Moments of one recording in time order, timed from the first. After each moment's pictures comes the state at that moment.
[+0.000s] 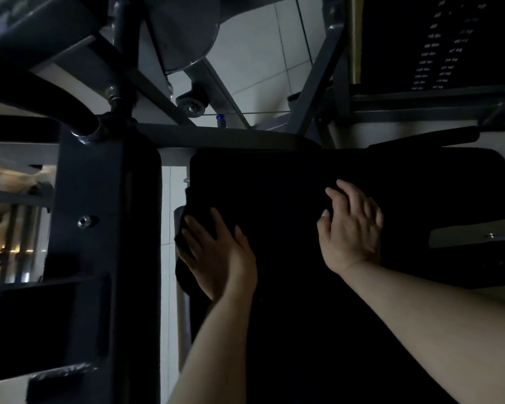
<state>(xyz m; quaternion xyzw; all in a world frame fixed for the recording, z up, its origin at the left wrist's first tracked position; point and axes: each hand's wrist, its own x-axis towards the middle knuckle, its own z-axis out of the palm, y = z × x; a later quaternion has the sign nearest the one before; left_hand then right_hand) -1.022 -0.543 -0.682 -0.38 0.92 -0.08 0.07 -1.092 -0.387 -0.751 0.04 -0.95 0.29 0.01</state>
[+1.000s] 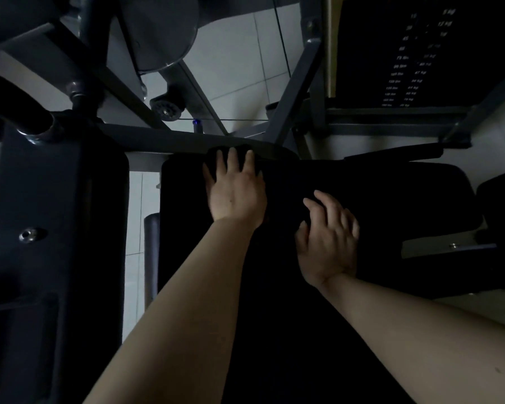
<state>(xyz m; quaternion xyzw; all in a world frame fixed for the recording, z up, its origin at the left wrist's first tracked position) -1.147 -0.529 -0.694 -0.17 0.98 -0.07 0.08 -1.093 -0.388 -0.753 0.04 -0.96 0.29 0.03</state>
